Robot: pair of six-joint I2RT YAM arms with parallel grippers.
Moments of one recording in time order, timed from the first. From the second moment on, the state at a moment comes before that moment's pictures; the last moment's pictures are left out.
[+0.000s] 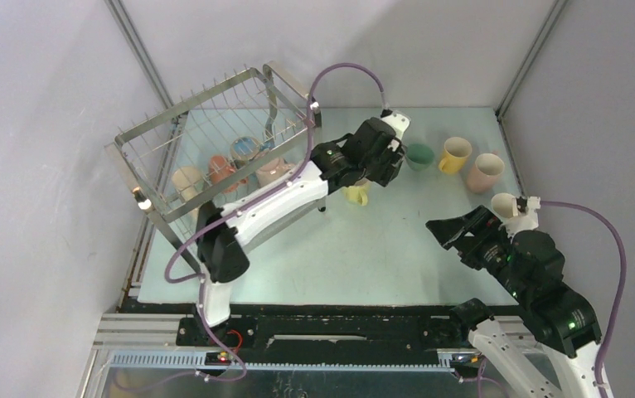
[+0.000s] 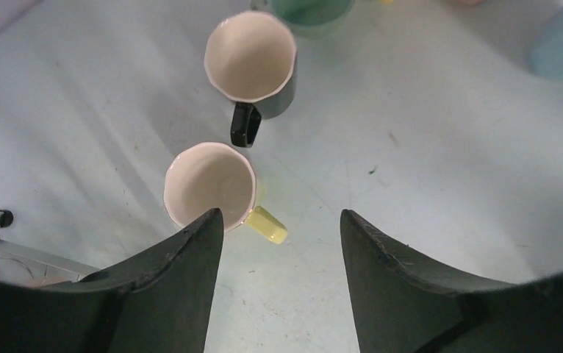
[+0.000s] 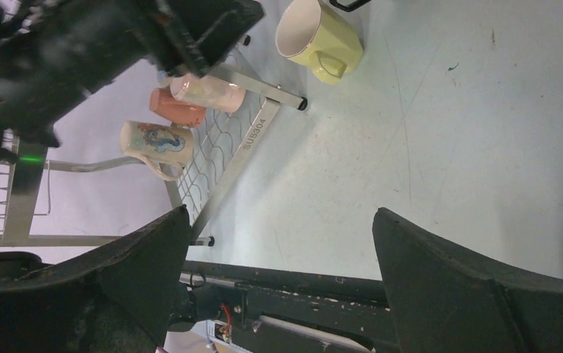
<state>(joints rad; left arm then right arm) -0.94 1.99 1.99 -0.66 -0.28 -0.12 0.42 0.41 0.97 -0.93 0.04 0.91</state>
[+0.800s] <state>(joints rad) -1.02 1.18 1.65 -0.66 -0.22 -0.20 0.66 0.53 0.87 -0.71 0.05 0.81</state>
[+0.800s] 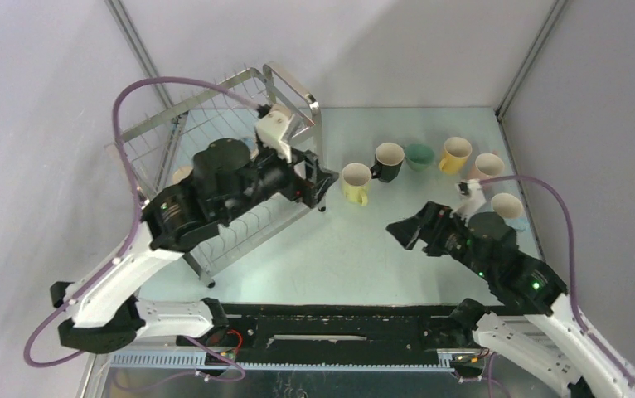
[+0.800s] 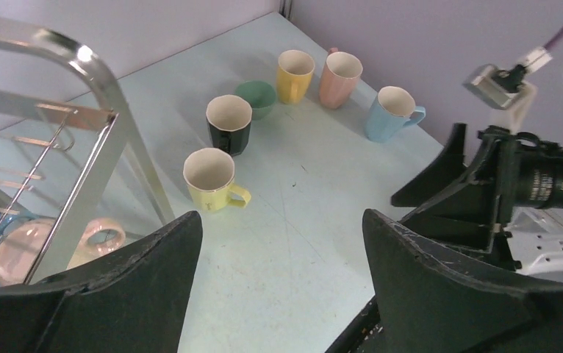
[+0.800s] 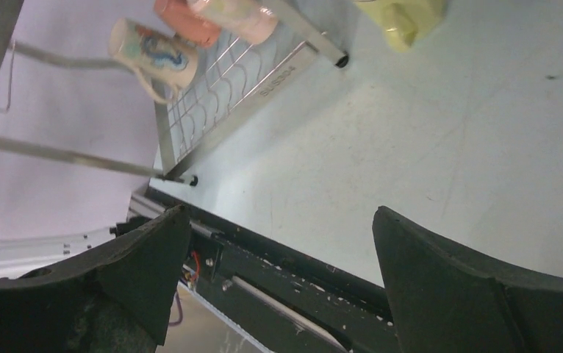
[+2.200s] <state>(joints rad) -1.02 0.67 1.52 -0.88 -0.26 -0.30 1.04 1.92 1.27 0.49 0.29 0.24</state>
